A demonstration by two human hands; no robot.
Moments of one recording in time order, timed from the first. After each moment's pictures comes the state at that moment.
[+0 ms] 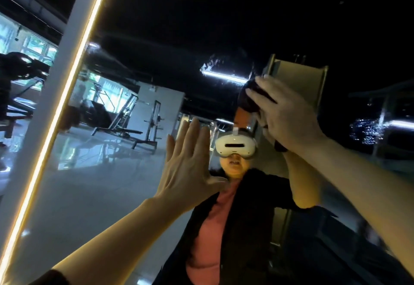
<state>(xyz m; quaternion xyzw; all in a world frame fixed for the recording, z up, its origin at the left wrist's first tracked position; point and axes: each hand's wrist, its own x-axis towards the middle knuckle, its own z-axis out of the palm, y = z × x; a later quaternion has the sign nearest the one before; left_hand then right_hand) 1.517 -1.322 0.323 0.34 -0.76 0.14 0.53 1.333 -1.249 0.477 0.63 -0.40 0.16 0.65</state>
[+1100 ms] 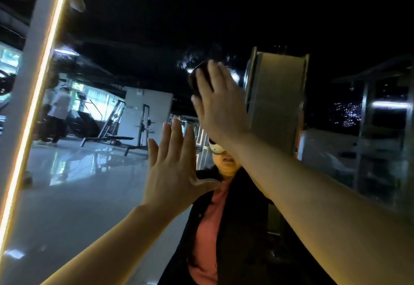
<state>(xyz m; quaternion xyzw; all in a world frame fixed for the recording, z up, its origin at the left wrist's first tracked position) 1.504 -1.326 0.318 0.35 -0.75 0.19 0.52 1.401 -1.301 0.451 0.56 -0.42 0.32 0.63</state>
